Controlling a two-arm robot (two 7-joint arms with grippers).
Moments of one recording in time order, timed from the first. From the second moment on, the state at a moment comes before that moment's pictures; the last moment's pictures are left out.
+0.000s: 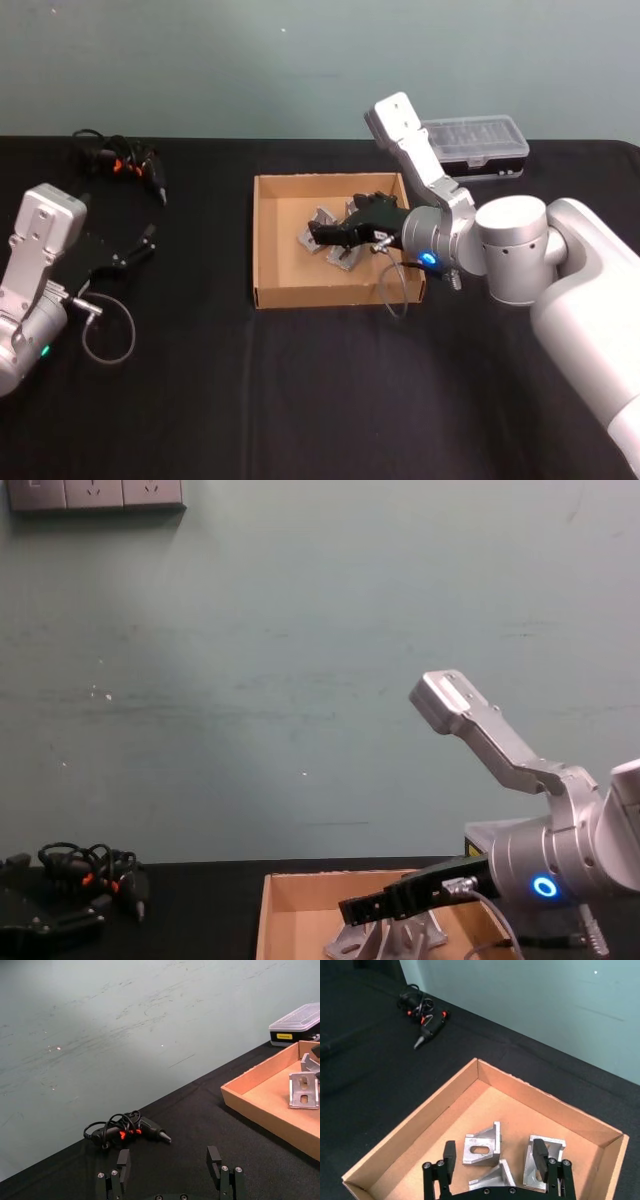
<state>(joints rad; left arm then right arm) -0.20 0.60 0.45 -1.41 -0.25 -0.12 0.03 0.62 0.17 -0.49 -1.06 0.18 0.41 0.39</state>
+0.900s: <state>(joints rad) -0.20 0.60 0.45 -1.41 -0.25 -0.12 0.03 0.27 0.15 -0.27 -1.31 0.20 0.02 0.15</state>
